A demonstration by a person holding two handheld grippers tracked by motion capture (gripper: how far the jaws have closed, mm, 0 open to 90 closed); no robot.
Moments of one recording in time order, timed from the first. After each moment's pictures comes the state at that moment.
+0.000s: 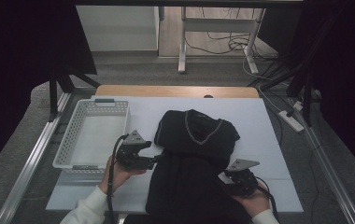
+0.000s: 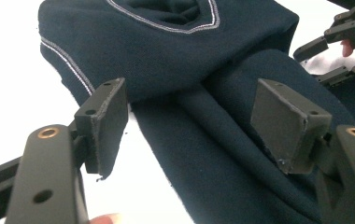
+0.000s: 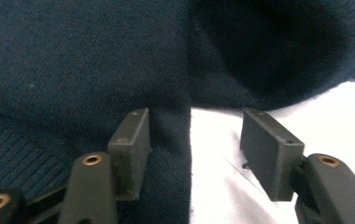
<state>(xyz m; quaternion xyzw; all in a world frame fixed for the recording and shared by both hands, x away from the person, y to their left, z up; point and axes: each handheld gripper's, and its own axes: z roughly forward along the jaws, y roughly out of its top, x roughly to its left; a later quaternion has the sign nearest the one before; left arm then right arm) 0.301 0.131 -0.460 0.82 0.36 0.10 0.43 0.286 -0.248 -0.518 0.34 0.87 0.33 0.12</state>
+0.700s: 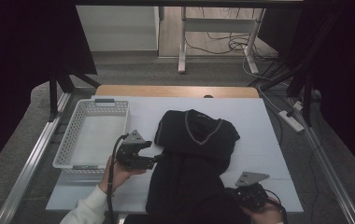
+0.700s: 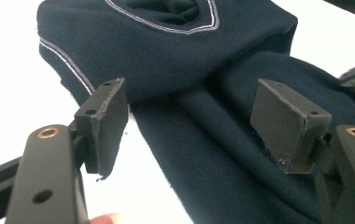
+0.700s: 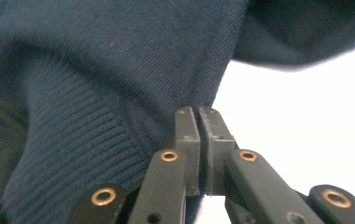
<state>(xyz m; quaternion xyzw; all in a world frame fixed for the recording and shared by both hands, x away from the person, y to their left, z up) 0.302 0.131 -0.460 0.82 0.36 0.10 0.43 0.242 -0.269 -0.508 0.29 0.89 0.32 0.10</state>
